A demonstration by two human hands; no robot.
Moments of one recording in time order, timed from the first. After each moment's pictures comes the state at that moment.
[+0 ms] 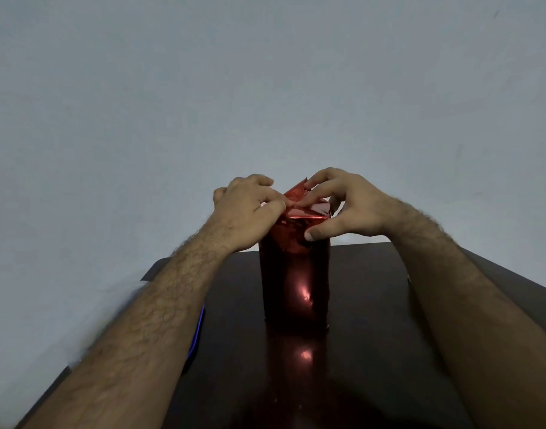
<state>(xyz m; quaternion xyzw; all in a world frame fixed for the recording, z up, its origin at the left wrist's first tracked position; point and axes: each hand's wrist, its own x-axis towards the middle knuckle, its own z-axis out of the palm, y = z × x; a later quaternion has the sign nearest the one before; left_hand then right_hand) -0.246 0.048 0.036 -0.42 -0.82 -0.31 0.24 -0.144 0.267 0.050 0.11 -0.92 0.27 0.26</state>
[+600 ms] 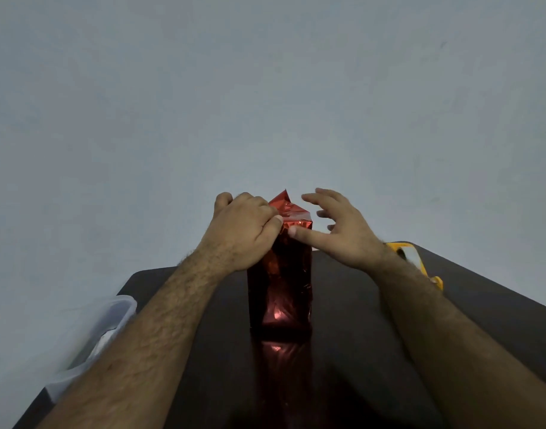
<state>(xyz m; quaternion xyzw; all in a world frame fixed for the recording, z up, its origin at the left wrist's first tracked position) -0.237 0.058 0.026 -0.49 -0.79 -0.16 0.33 -0.109 0.246 0.010 -0.04 -0.88 0.32 0.35</state>
